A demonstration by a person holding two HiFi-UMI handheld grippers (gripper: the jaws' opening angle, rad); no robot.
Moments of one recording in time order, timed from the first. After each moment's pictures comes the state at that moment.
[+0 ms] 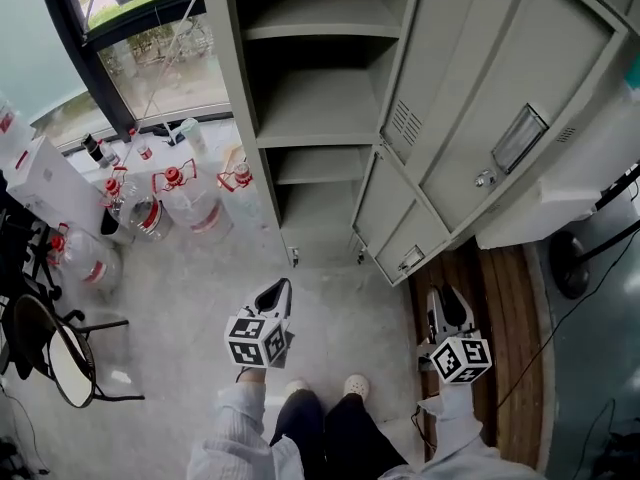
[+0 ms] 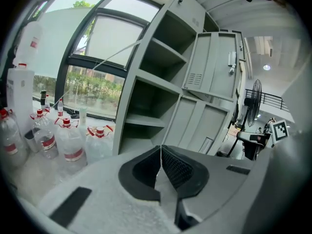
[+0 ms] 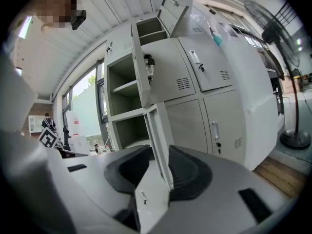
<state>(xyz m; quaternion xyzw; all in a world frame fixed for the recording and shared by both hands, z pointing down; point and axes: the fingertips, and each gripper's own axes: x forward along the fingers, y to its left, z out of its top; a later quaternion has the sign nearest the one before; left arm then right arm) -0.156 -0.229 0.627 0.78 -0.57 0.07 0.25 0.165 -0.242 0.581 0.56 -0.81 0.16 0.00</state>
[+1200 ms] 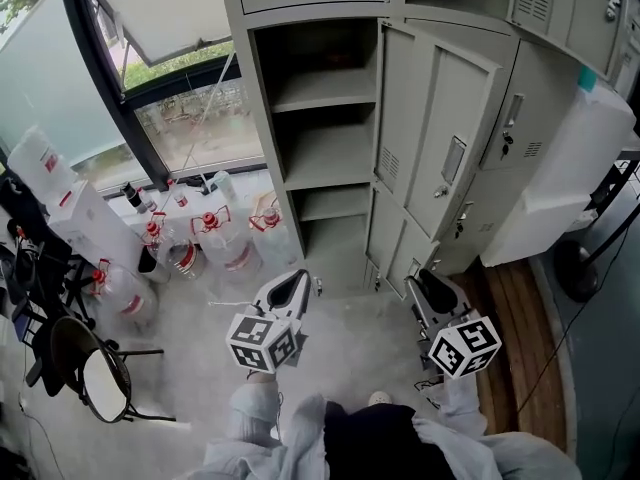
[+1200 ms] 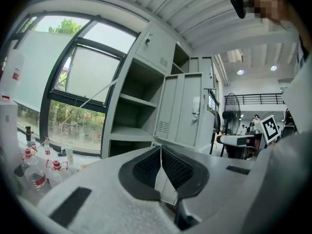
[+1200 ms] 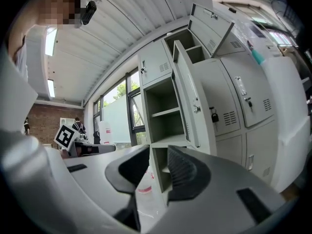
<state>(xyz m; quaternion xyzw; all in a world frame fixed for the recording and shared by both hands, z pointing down) -0.128 -0.178 0.400 0.84 -0.53 0.01 0.11 0.078 -0.181 0.386 0.43 -0.90 0.10 -0.03</state>
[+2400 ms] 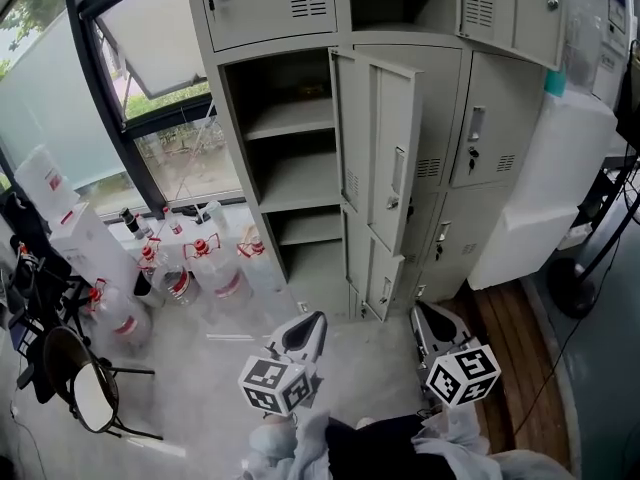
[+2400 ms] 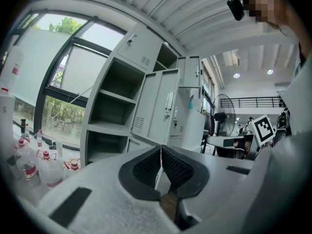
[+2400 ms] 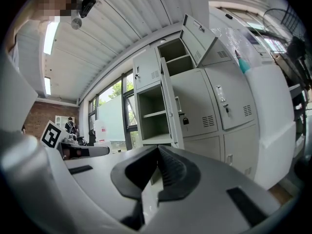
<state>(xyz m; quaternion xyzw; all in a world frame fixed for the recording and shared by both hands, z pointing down) -0.004 -0.122 0.407 0.85 -0.52 0.00 0.11 0.172 -0.143 0.393 0.46 -0.88 0.09 -0.02</state>
